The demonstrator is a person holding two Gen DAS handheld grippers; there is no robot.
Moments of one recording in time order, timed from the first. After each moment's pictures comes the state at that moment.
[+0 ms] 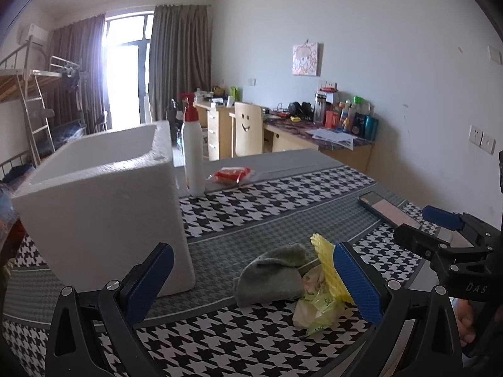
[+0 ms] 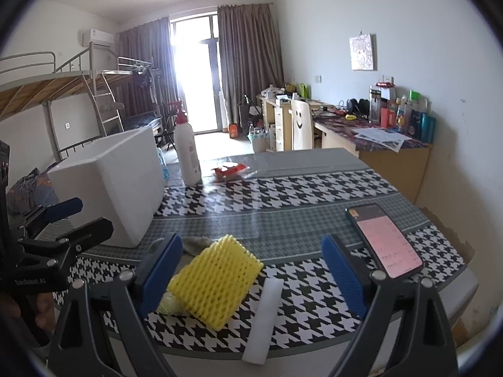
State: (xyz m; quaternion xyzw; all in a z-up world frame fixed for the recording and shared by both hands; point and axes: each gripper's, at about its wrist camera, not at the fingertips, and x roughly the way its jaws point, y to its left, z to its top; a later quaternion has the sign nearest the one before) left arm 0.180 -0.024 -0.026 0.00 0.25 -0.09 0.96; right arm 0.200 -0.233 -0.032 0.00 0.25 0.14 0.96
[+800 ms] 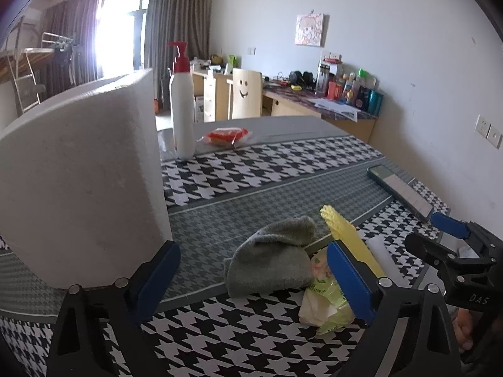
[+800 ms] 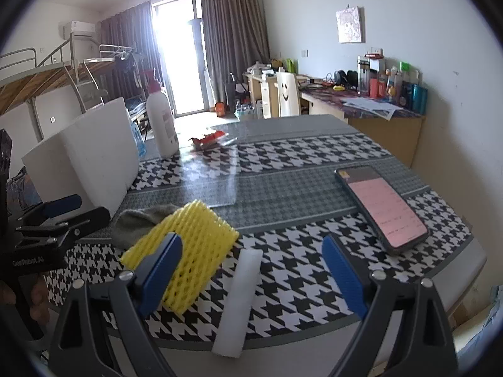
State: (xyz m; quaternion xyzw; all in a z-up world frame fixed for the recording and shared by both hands) left arm 0.213 -0.031 -0.061 -0.01 0.32 -0.10 0.94; right arm 0.216 -0.247 -0.068 0.01 0.30 0.12 0.95
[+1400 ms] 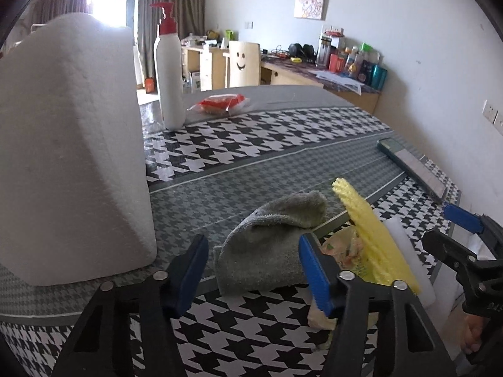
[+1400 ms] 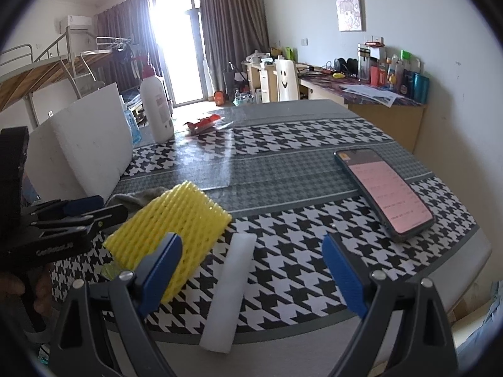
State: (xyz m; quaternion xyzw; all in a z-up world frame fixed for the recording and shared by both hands) left arm 0.238 -0.042 -0.087 0.00 0.38 -0.10 0.92; right arm 0.223 -0.252 -0.084 0.01 0.33 0.12 0.94
